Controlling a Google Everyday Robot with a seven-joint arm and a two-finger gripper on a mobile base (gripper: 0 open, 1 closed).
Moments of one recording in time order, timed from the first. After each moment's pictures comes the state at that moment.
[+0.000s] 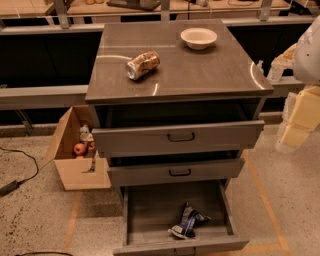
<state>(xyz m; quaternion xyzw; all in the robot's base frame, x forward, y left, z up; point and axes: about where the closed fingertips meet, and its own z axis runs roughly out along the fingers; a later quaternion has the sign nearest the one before) 0.438 -0.217 0.976 -0.60 0.78 -0.03 0.16</state>
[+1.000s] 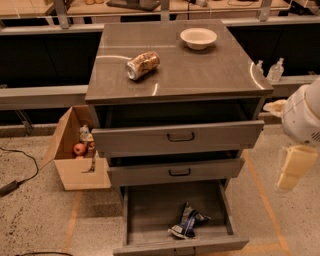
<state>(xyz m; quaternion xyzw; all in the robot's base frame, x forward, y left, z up) 0.430 -0.239 0.876 -0.63 0.76 -0.04 0.15</state>
